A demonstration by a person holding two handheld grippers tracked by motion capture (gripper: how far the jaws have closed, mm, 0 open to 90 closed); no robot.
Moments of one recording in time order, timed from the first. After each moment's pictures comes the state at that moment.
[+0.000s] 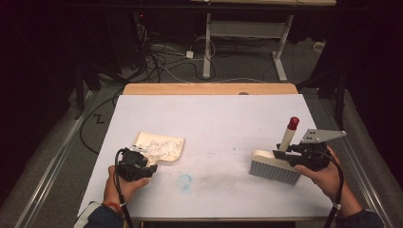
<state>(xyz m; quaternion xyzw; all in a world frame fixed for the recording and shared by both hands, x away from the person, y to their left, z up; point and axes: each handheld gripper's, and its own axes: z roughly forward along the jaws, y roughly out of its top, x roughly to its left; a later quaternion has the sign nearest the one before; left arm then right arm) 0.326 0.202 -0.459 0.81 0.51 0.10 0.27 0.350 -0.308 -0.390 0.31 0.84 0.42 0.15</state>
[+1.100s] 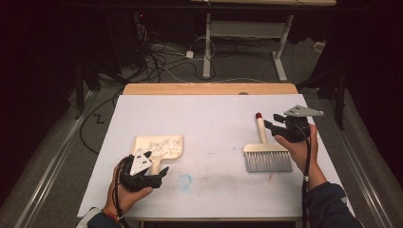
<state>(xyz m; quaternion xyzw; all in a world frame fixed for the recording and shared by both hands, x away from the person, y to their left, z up) 0.296 0.190 -0.455 0.82 0.36 0.24 0.38 0.421 -0.277 -0.395 0.40 0.77 0.41 0.28</state>
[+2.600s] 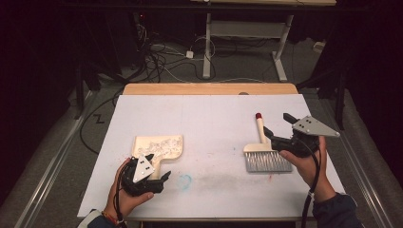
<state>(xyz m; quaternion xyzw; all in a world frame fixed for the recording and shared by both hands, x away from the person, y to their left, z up) 0.286 0.183 -0.457 0.83 0.33 0.26 0.37 0.354 -0.264 -0.367 0.34 0.73 0.47 0.36</state>
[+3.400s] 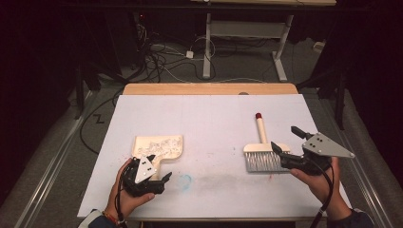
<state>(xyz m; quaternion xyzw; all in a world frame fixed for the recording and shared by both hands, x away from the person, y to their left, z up) 0.287 0.181 -0.458 0.83 0.32 0.26 0.37 0.312 -0.281 -0.374 0.31 0.74 0.47 0.37</state>
